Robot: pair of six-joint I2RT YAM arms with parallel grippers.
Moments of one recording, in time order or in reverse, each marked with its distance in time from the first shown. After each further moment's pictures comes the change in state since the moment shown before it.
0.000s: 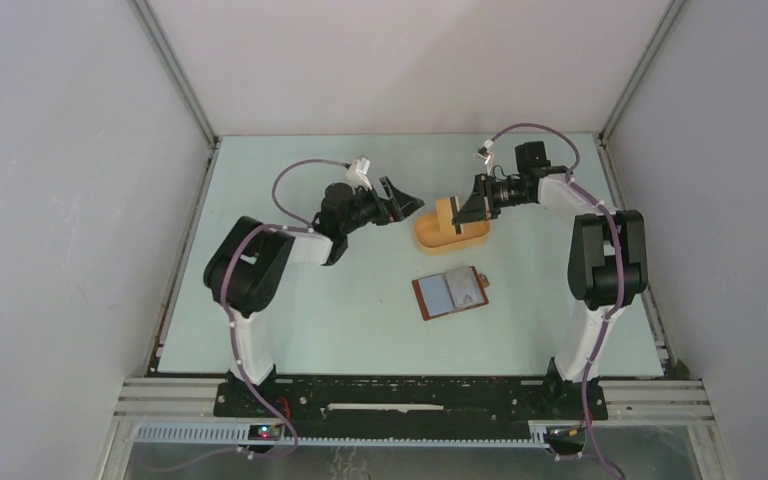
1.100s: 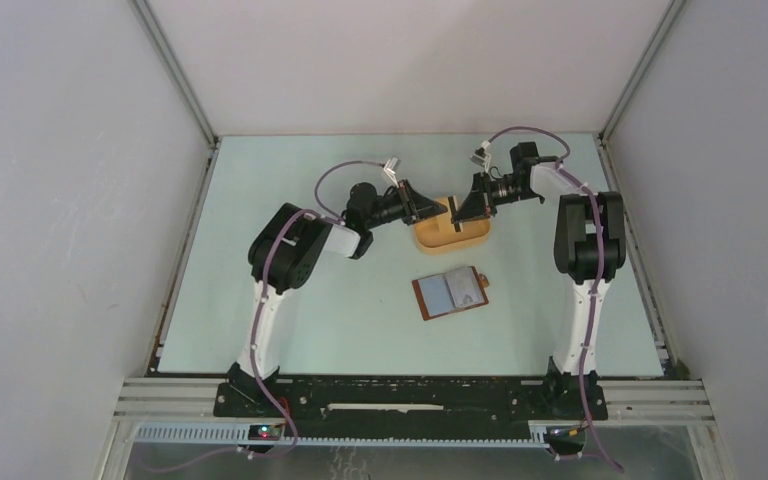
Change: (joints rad) left arm -0.051 0.370 0.256 0.314 0.323 -0.338; right arm -0.011 0.256 0.246 -0.241 -0.120 -0.104
